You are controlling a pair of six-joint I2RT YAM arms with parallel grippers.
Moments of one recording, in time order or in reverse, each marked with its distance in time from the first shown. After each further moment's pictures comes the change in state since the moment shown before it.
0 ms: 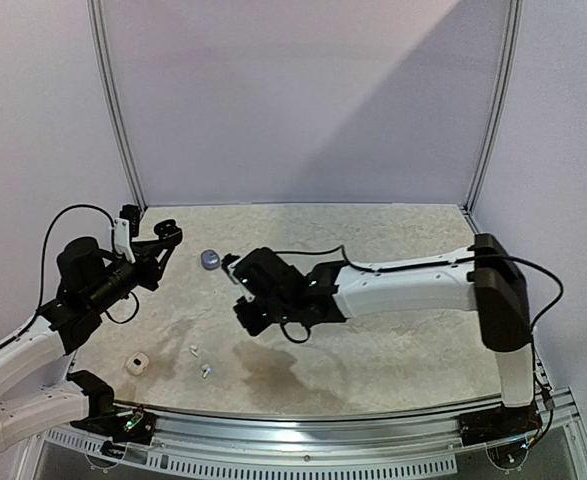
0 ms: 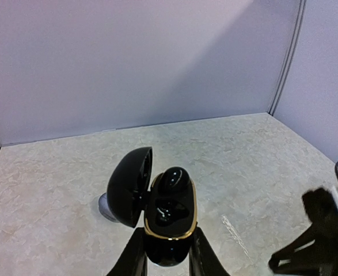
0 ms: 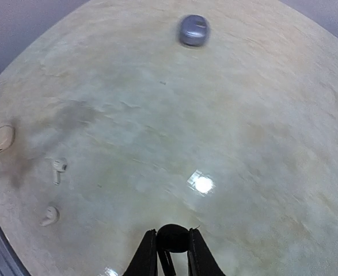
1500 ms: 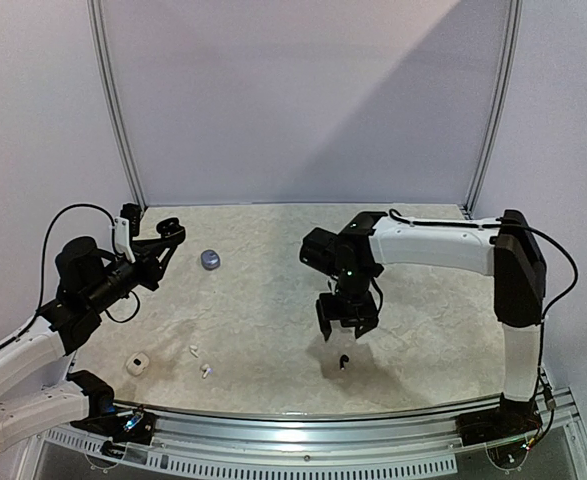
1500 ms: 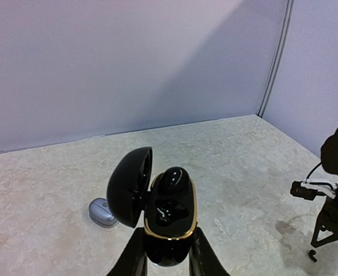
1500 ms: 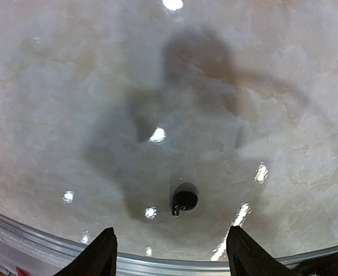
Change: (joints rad) left arm 0.000 -0.002 -0.003 0.029 0.061 0.000; right arm -0.242 -0.096 0.001 -0.871 -0.360 0.543
